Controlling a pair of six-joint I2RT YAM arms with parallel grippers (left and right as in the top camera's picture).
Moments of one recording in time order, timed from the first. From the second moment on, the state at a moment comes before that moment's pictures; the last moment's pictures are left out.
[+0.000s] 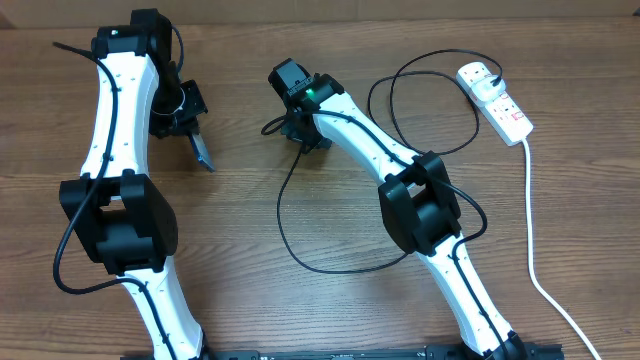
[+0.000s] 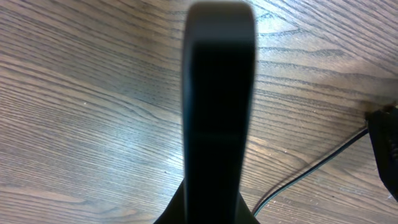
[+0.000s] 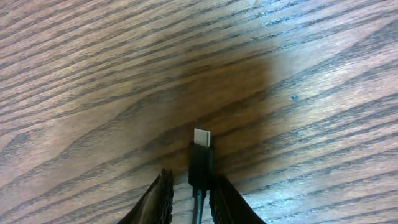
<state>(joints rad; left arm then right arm) 0.07 2.16 2.07 -1.44 0.06 -0.36 0.62 2.59 2.30 -1.03 0.07 0.93</state>
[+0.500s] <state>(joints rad) 0.07 2.16 2.07 -1.44 0.07 -0.36 0.62 2.58 2.28 -1.03 0.07 0.93</state>
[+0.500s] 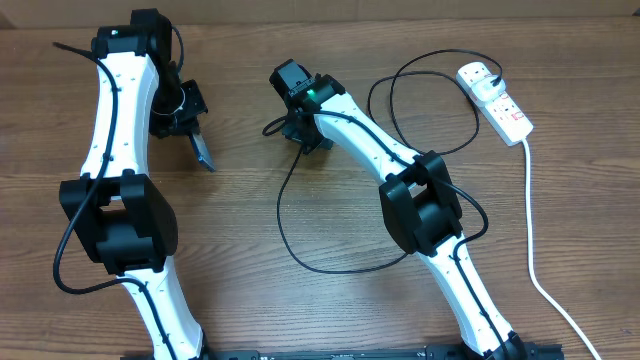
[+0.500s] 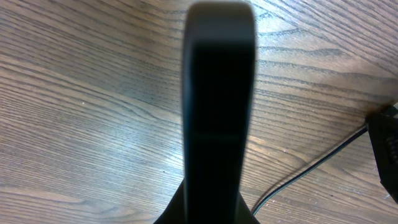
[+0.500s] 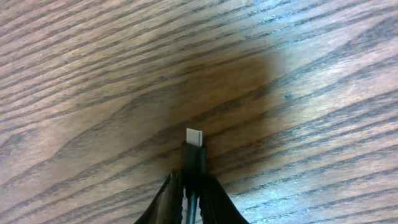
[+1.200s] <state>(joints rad) 0.07 2.16 2.07 -1.44 0.07 -0.36 0.61 2.58 2.28 -1.02 -0.03 0.93</state>
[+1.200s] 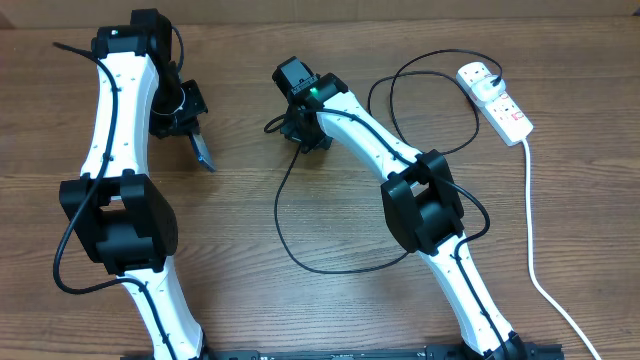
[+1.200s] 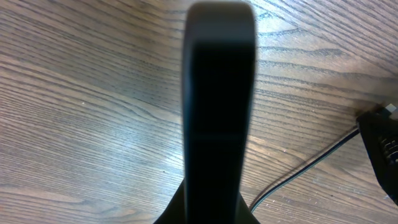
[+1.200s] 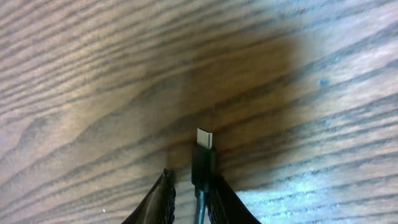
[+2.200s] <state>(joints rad) 0.07 2.16 2.07 -1.43 0.17 -0.30 0.59 2.57 2.29 -1.06 -0.15 0.86</state>
